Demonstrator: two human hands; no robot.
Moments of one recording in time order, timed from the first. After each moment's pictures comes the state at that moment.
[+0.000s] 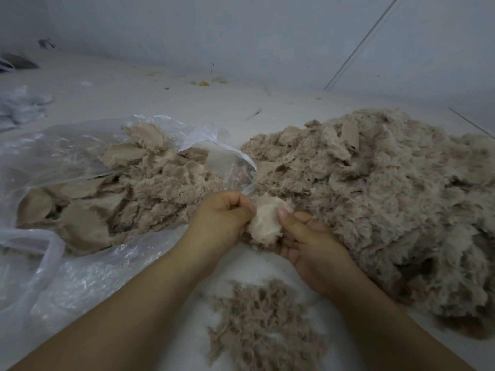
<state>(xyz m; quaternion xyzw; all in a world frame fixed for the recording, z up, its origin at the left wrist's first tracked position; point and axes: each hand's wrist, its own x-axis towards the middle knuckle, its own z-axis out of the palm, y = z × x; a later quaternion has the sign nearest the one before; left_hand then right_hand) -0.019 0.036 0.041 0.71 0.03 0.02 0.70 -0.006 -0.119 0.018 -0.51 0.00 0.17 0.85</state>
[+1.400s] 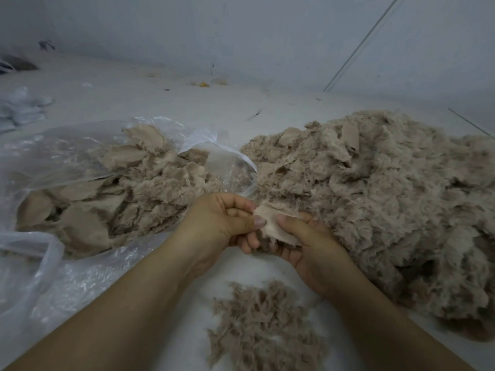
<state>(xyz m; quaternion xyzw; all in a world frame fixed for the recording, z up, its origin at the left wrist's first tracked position) -0.013 0.047 0.042 0.63 0.00 -0.07 0.78 -0.009 -0.120 0.024 -0.51 0.00 0.18 0.84</state>
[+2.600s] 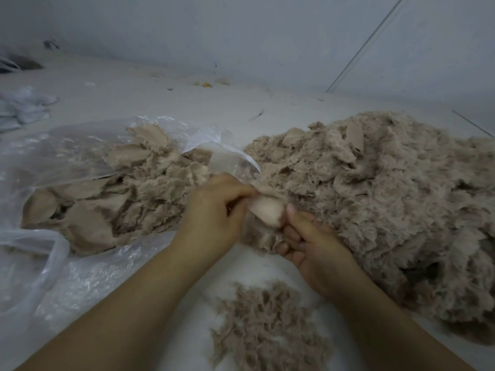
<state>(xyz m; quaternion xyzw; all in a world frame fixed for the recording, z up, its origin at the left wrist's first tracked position) -0.014 0.054 0.044 0.85 -0.16 0.32 0.38 -0.004 -0.120 0.016 -0.53 -0.01 0.15 0.83</state>
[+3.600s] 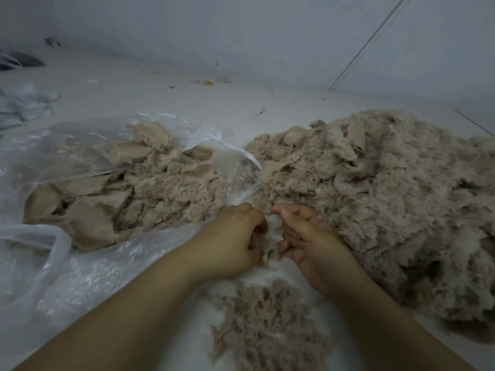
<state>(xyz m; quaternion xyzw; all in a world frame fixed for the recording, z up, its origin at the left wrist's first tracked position) -0.011 0.048 0.028 0.95 -0.20 0.01 0.23 -0.008 -0.119 0.022 -0.54 -0.03 0.15 0.83</state>
